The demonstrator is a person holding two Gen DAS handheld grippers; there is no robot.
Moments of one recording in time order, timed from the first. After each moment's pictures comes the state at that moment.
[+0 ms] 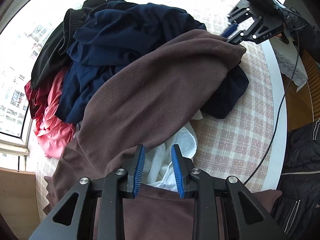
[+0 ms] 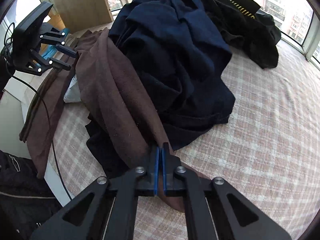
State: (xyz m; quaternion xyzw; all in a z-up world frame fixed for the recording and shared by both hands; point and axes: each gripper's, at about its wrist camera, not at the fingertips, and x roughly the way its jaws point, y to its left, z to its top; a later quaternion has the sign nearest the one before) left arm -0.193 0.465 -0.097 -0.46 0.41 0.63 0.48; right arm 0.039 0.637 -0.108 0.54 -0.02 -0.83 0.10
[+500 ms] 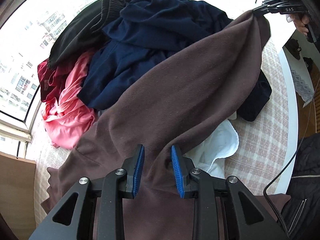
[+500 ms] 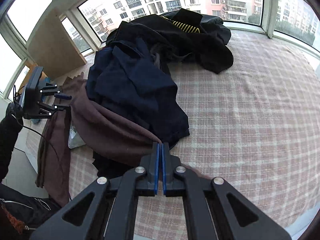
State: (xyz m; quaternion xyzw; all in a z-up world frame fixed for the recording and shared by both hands) left arm -0.245 0.424 -0.093 -0.46 0.37 0.67 0.45; right arm 0.040 0.702 -0.049 0.50 -0.17 -0.85 0.02
